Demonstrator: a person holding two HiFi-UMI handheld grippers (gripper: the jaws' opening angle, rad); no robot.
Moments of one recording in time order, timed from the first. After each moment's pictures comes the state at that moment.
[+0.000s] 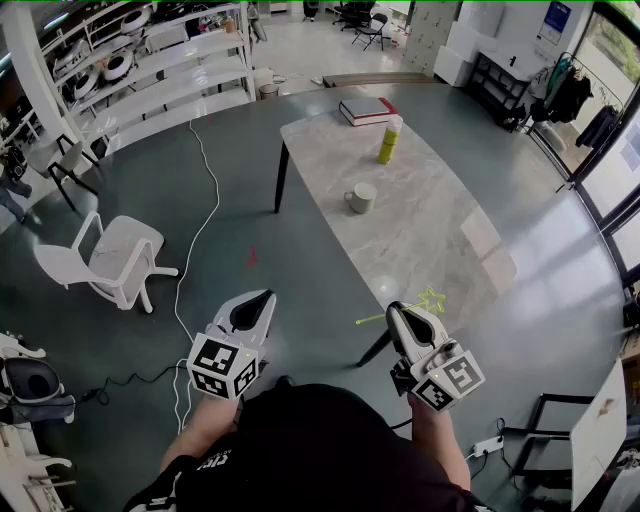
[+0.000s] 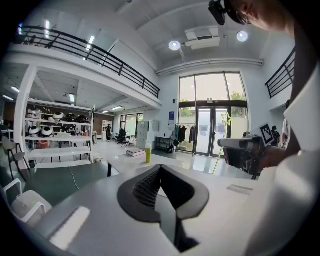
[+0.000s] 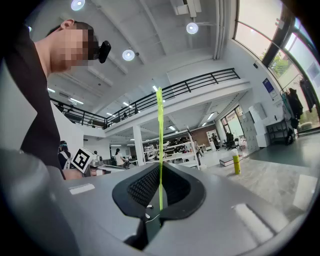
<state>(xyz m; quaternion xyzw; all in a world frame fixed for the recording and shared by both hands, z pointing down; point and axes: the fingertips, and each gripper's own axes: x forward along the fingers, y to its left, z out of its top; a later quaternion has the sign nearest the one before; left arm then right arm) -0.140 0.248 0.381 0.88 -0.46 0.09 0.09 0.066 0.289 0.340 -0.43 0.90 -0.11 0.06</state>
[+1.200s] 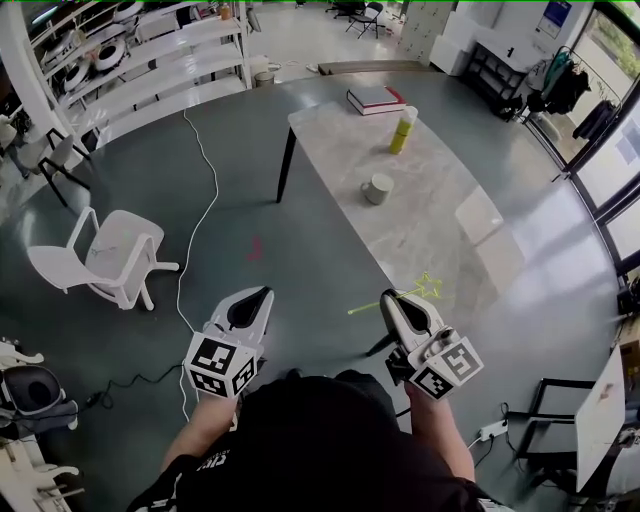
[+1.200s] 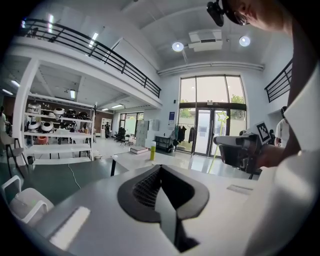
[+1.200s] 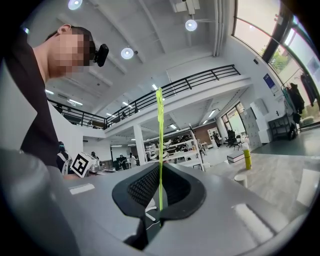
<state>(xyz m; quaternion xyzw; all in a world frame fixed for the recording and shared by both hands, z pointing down) -0.225 0.231 0.399 0.88 -0.45 0.08 0.10 -0.029 0.264 0.347 -0.42 0.90 -0.12 0.06</state>
